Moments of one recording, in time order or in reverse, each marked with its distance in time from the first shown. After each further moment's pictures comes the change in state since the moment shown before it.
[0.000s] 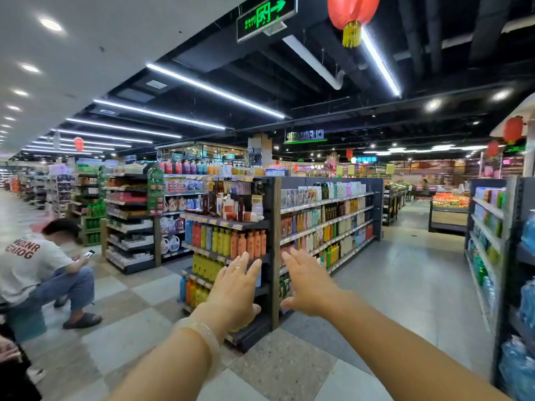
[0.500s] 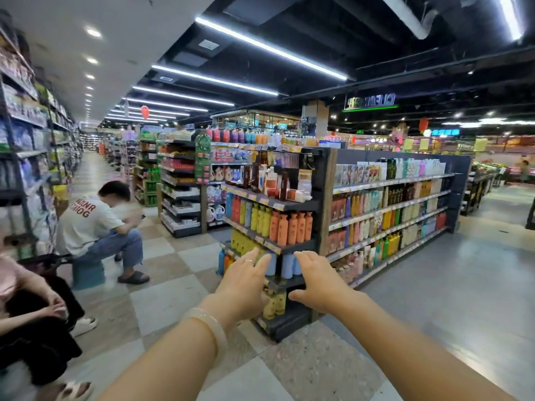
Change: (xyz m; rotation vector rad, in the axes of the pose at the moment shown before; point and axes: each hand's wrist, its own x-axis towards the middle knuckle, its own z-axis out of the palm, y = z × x) left_hand 0.208 -0.094 0.113 -0.100 -0.082 -0.217; right_hand 0.255 0.073 0.107 0.205 -0.138 -0.105
